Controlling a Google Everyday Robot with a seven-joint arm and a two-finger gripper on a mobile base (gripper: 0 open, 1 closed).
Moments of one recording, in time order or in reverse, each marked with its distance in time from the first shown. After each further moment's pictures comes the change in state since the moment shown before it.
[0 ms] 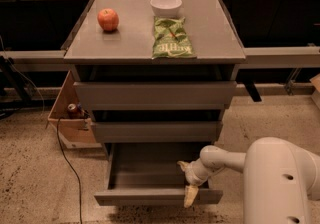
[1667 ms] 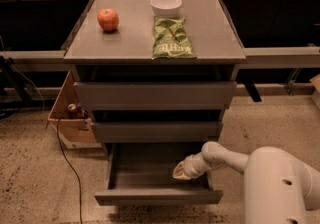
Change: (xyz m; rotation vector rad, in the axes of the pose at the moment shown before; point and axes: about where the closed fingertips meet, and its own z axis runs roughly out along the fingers) arm -0.010 -0.046 0.006 0.088 -0.119 0.060
